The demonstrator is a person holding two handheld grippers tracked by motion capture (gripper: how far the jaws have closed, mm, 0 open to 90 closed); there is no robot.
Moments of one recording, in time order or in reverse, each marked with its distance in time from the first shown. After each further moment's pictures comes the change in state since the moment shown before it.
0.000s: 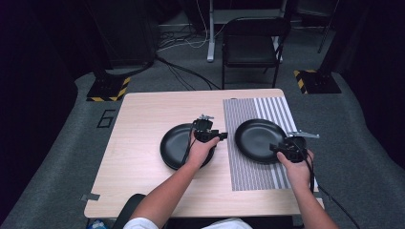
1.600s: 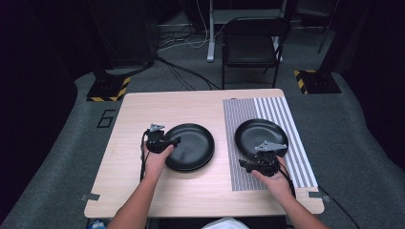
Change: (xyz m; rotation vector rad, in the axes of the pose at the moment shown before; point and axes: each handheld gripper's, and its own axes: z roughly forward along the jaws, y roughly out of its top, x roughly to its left) left arm 0.094 -0.052 -0.118 -0.109 0.303 -0.028; right arm 0.077 -0.034 0.019 0.033 0.300 -0.324
